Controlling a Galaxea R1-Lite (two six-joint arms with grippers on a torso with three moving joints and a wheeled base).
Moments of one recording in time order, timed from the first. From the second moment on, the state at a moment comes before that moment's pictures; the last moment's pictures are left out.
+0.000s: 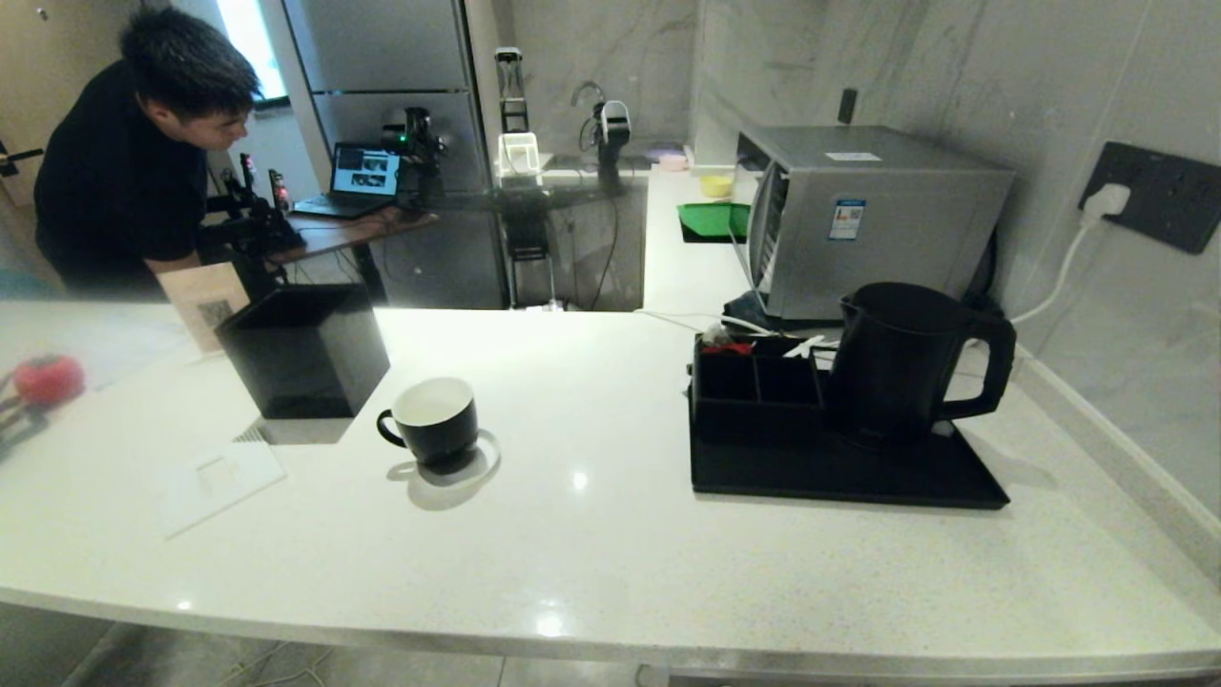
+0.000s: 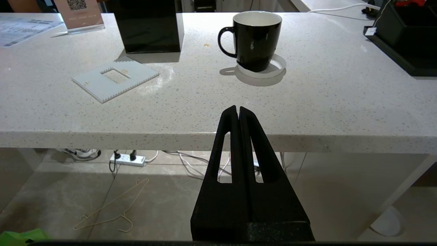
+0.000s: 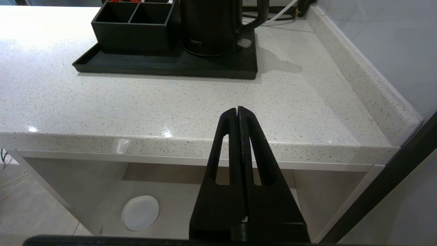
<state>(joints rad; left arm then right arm) 0.00 0.00 0.00 0.00 -0.02 0.00 0.00 0.00 0.00 0.00 0.00 0.00</state>
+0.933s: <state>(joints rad) 0.00 0.00 0.00 0.00 -0.02 0.00 0.00 0.07 -0.03 -0.03 0.08 -0.09</state>
